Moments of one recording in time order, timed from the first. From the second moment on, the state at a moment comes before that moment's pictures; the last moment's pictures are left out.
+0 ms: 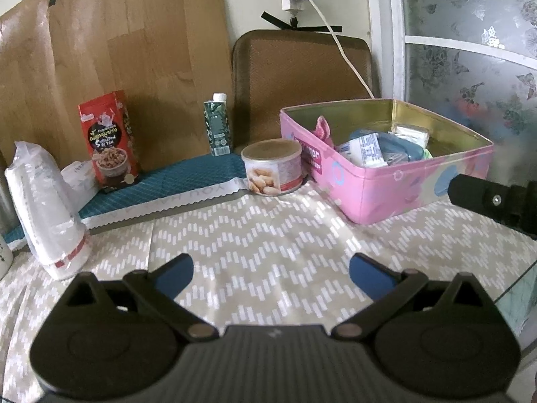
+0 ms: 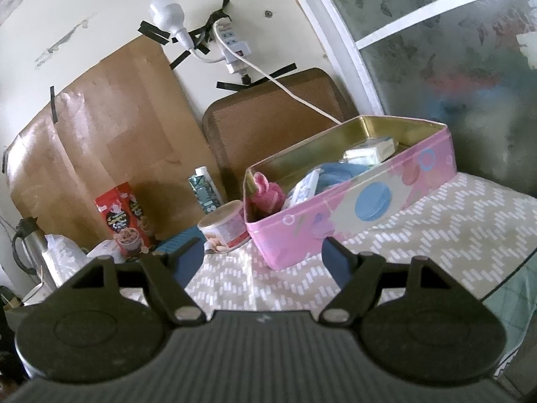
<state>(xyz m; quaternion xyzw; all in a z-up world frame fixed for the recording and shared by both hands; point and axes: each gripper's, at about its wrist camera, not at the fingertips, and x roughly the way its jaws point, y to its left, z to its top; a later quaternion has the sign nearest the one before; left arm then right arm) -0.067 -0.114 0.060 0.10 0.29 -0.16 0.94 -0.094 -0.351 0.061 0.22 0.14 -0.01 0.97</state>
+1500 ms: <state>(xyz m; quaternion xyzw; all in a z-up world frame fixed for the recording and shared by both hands) -0.052 -0.121 0.067 0.10 0.25 -0.16 0.95 -0.096 -0.349 0.051 0.19 0.11 -0.05 0.97</state>
